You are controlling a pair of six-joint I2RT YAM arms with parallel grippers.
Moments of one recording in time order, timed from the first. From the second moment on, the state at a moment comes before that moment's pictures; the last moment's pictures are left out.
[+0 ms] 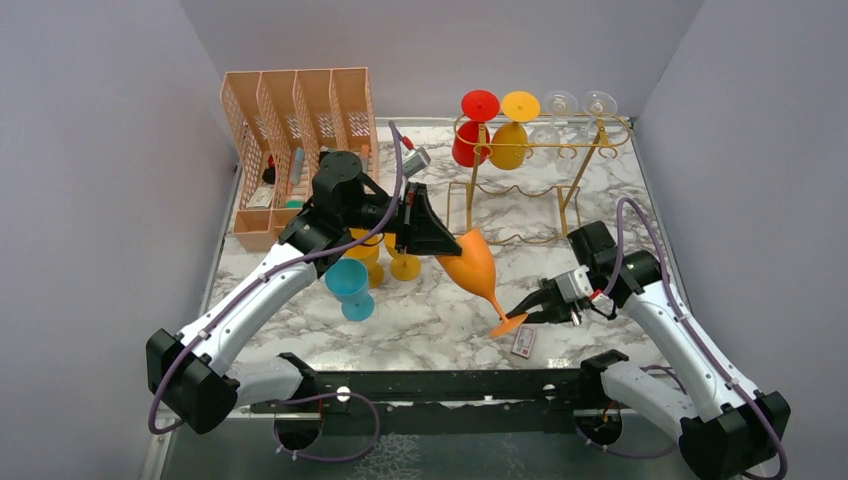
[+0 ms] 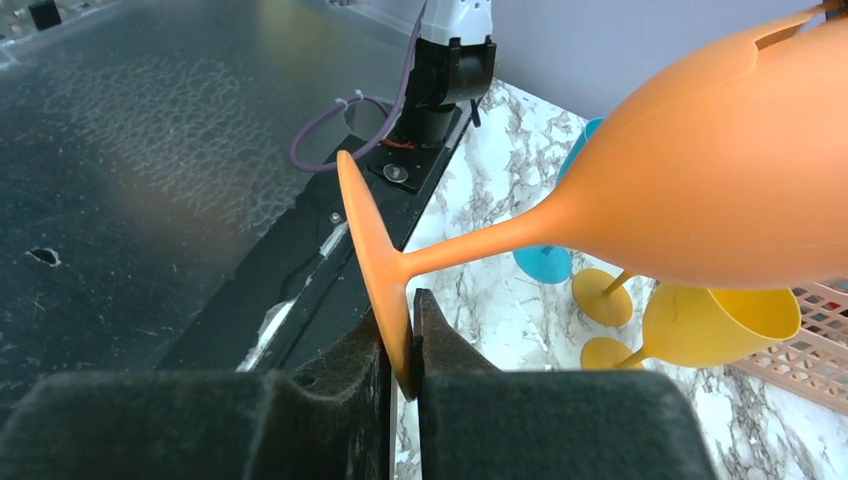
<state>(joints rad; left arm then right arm) -0.62 1.20 1.11 0.04 1.09 -0.59 0.33 0.93 0.83 -1.19 -1.55 -1.61</state>
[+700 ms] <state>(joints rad) -0.63 1.21 1.21 -0.34 1.05 -0.34 0.33 0.86 0.82 -1.06 -1.54 -1.42</state>
